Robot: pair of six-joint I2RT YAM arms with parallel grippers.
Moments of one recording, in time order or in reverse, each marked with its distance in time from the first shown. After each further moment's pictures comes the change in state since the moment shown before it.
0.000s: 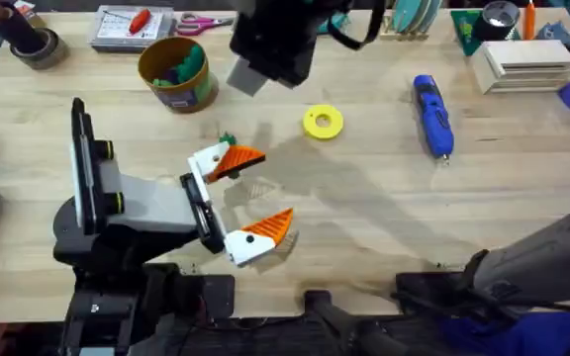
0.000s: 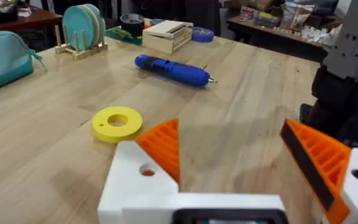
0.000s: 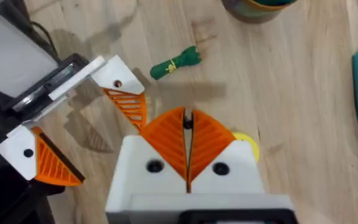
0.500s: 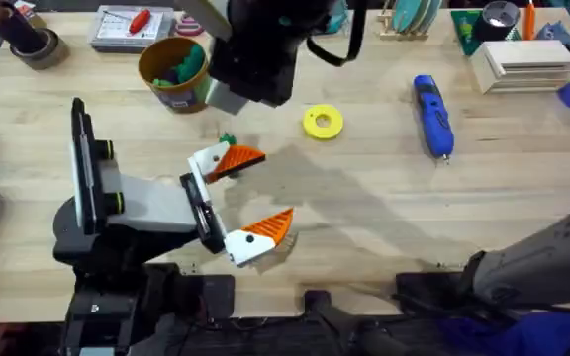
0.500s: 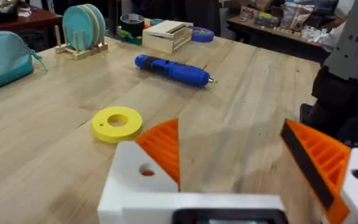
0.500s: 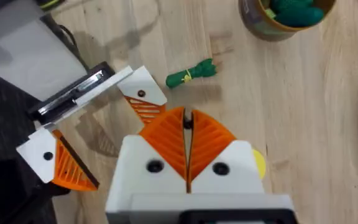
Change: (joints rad) left arm 0.000 0.000 0.000 0.000 0.000 0.000; right arm 0.067 0.005 0.000 0.014 -0.007 -0.008
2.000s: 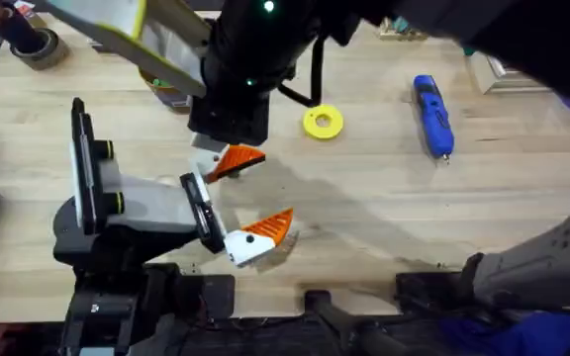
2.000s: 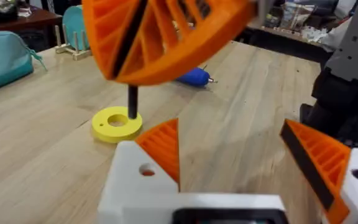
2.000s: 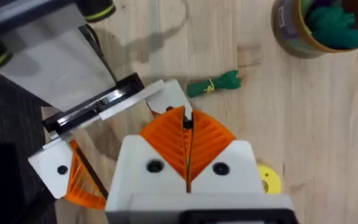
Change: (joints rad) left arm 0.000 0.000 0.000 0.000 0.000 0.000; right arm 0.089 0.000 -0.121 0.092 0.000 -0.013
